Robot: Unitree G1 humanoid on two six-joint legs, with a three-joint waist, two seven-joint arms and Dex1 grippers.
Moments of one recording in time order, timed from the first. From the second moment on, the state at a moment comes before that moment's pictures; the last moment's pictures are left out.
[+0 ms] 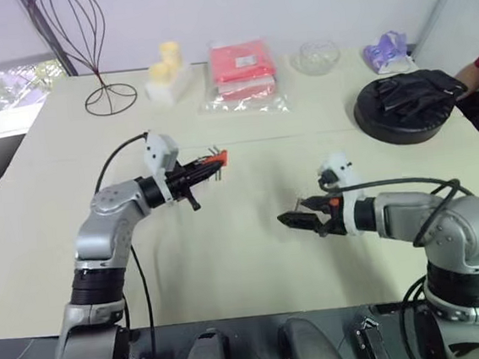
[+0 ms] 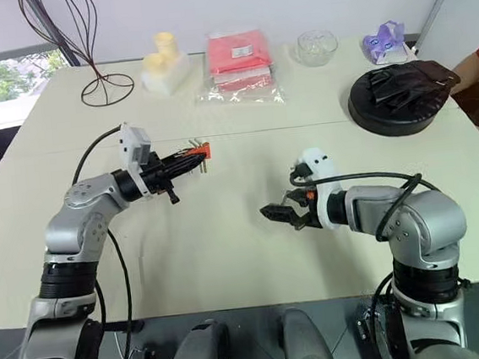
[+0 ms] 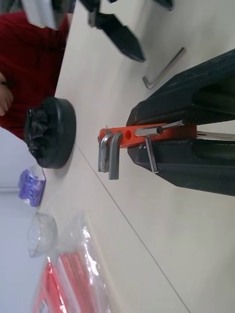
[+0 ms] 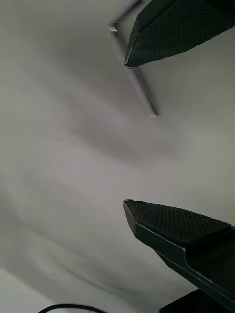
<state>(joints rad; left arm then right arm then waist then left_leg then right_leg) -0.54 0.41 0.04 0.02 -0.40 0.41 -0.93 -0.42 -0.44 -0.20 -0.53 0.61 1.61 0.50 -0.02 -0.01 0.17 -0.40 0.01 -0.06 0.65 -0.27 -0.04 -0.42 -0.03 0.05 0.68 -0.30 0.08</state>
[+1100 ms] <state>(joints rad) -0.50 0.35 0.02 0.00 -0.42 0.40 -0.78 -0.55 -0.34 0.19 -0.03 0.26 1.10 0.34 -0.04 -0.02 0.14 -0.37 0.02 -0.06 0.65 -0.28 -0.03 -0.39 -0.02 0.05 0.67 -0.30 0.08</state>
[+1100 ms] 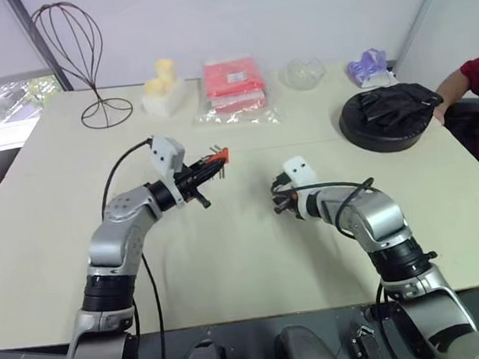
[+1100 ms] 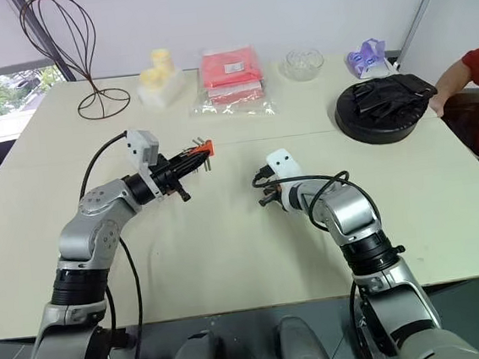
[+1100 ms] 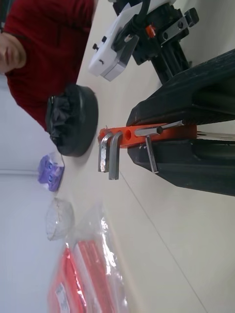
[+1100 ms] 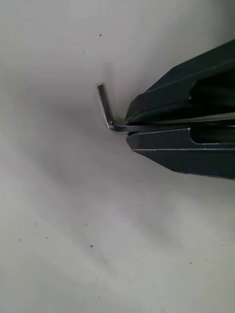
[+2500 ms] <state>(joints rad) -1.08 0.35 0.03 0.65 -0.53 0.48 -1.34 -0.83 -0.02 -0.29 -0.08 0.82 0.68 0.32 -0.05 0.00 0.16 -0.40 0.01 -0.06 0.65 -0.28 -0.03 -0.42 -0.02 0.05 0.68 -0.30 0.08</state>
